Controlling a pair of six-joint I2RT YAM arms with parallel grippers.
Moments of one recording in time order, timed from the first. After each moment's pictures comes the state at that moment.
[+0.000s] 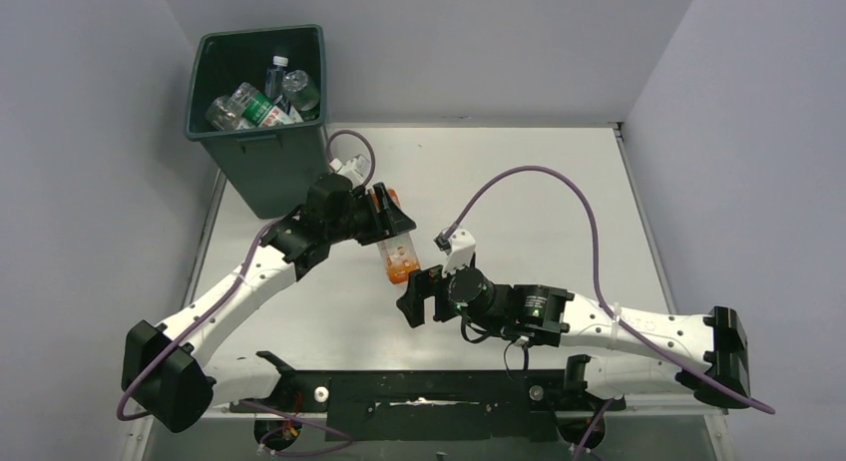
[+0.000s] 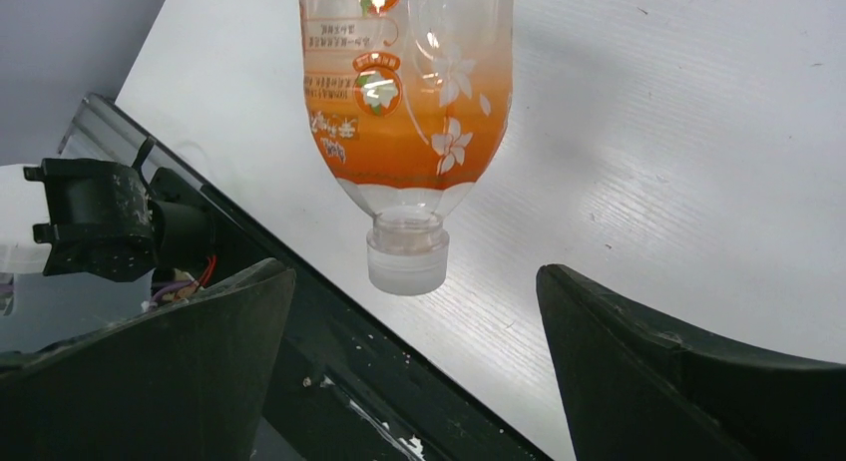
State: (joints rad) left arm -0.59 1.22 0.97 -0.29 0.20 -0.83; right arm 1.26 1.11 0.88 -0.34 0.38 0.70
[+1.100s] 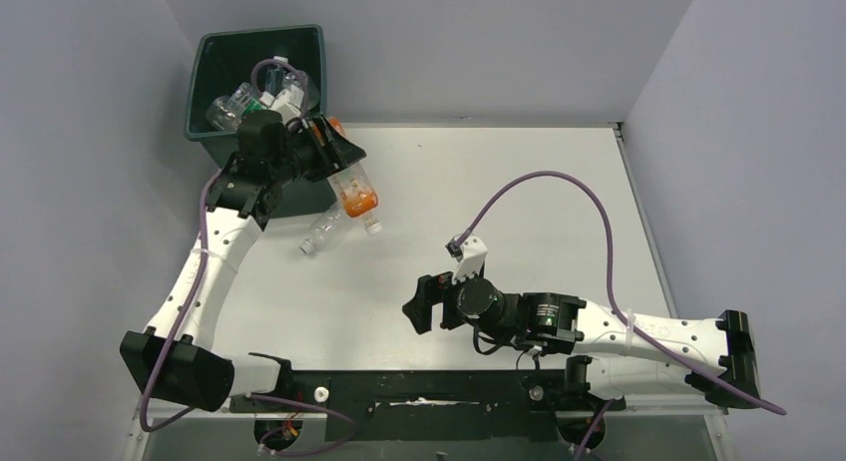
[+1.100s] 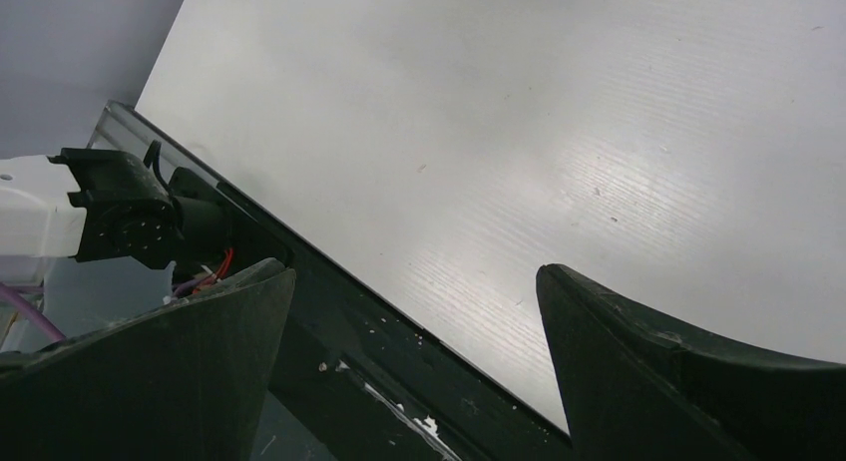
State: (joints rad) left arm -0.27 1.30 1.34 -0.45 0.31 -0.67; right arm 1.32 1.03 0.85 -0.38 0.44 0.77
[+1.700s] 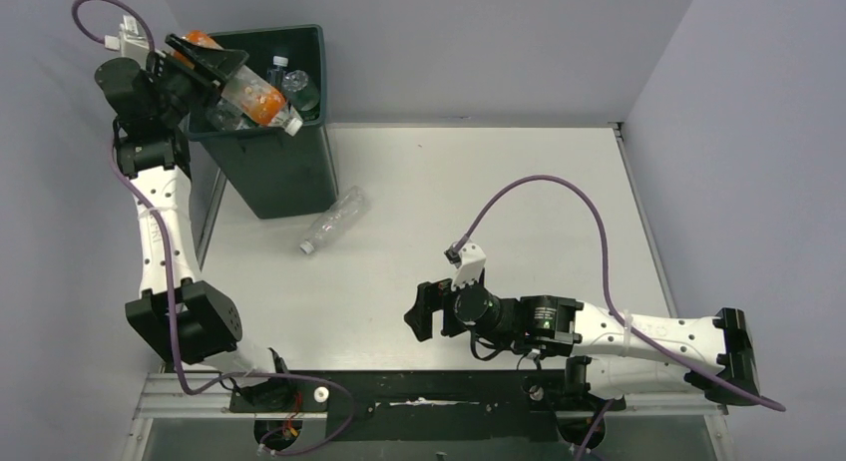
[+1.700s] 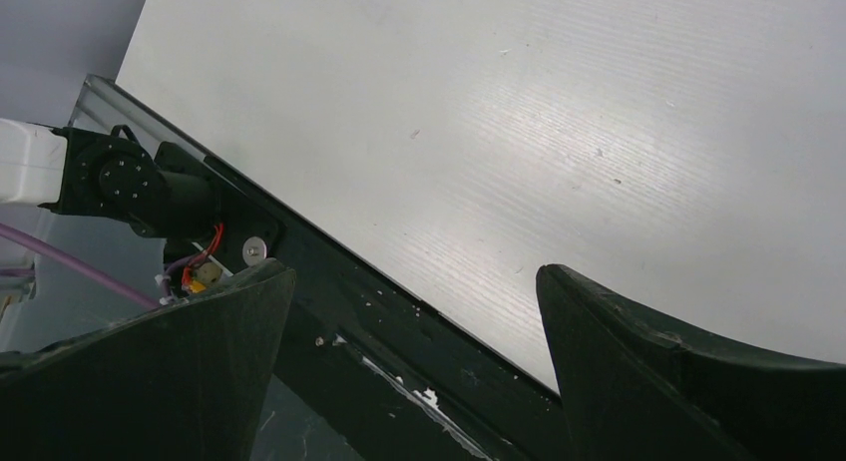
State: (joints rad) left arm 0.29 1.52 1.70 -0.16 0.62 -0.91; right arm 1.35 1.04 0.84 -0.44 0.43 0.82
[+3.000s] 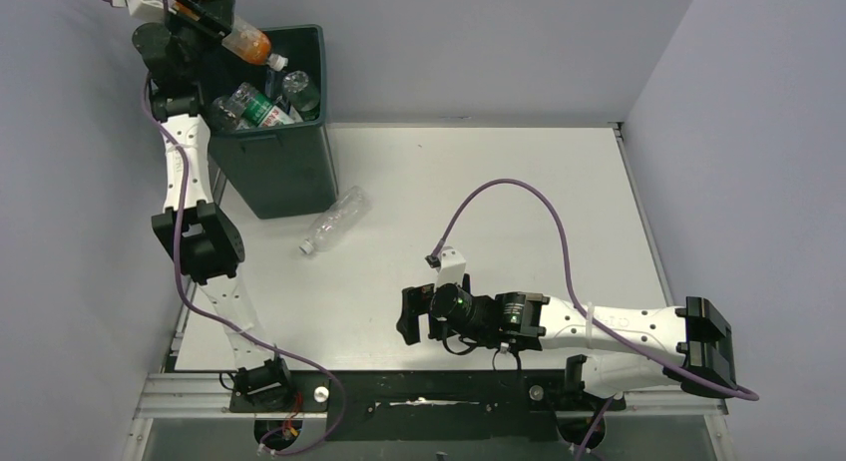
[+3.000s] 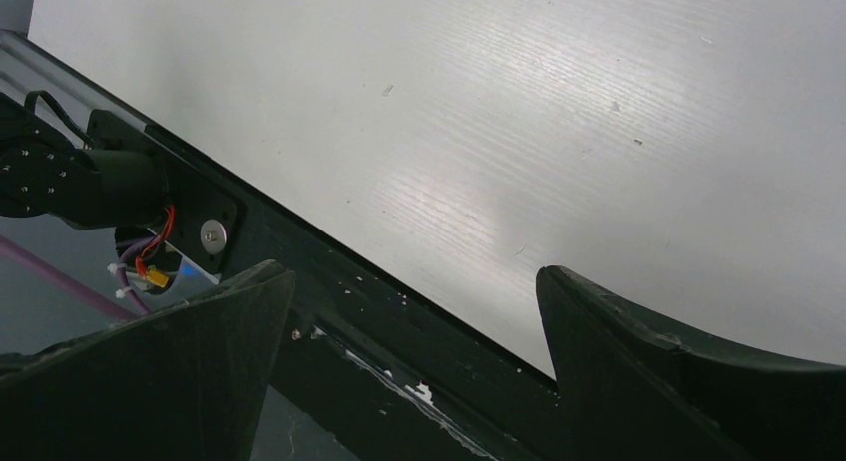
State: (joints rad) left arm 0.26 2.15 2.27 0.19 0.34 -0.80; right arm 1.31 1.20 0.85 -0.42 0.34 0.88
